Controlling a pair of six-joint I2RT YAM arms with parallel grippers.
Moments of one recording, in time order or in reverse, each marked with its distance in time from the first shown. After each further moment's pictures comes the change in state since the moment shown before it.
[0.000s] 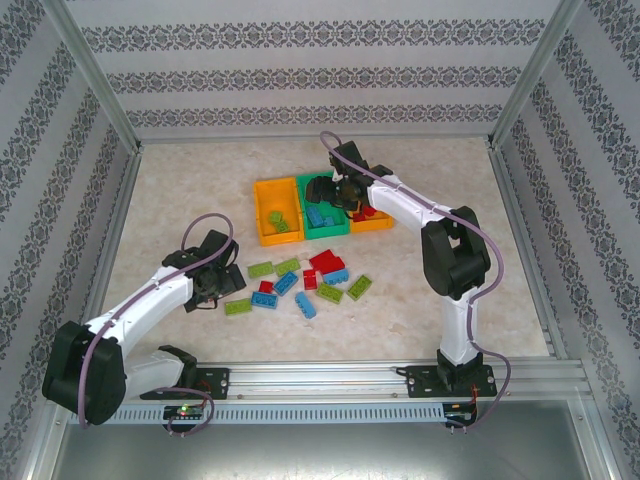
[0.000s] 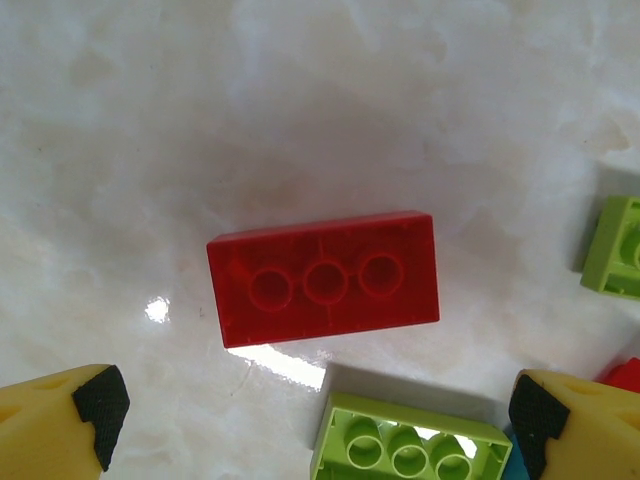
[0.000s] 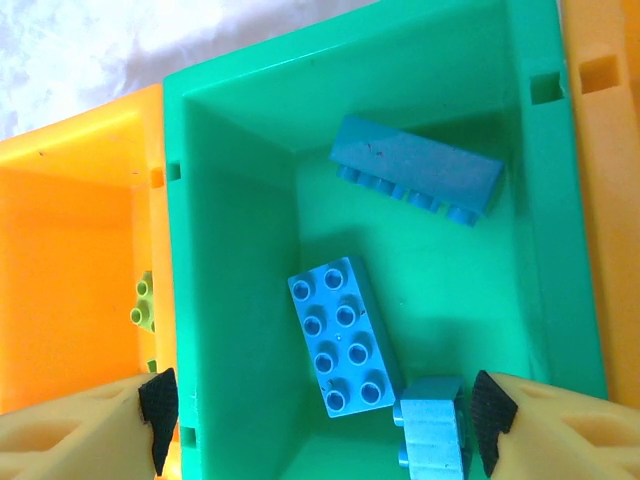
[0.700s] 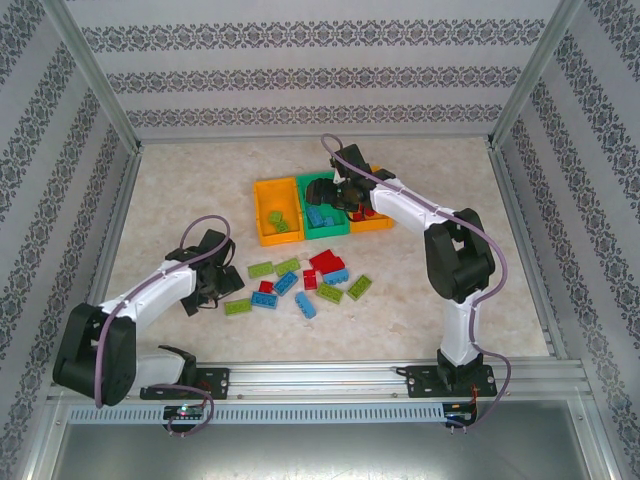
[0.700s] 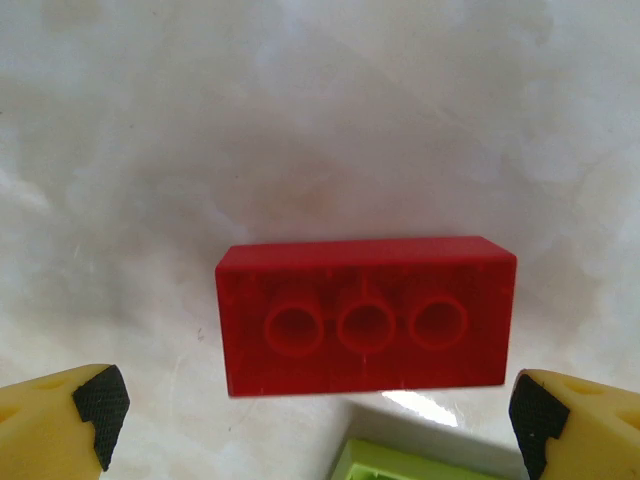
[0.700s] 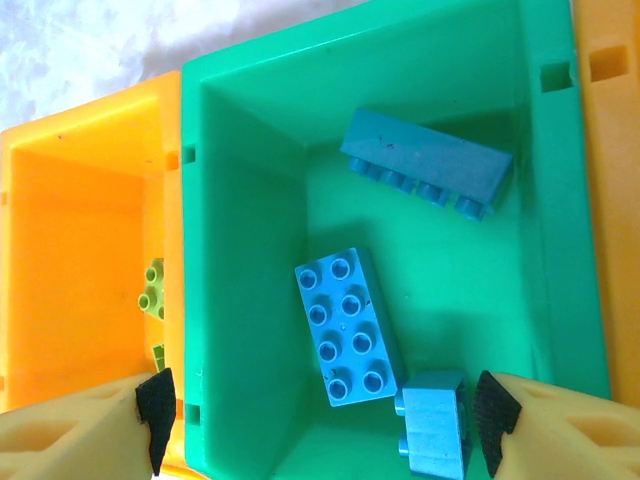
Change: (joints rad) left arm 0.080 0.114 -0.019 0.068 0.060 -0.013; right arm 0.000 -0.037 -0.059 0.048 -0.017 -0.024
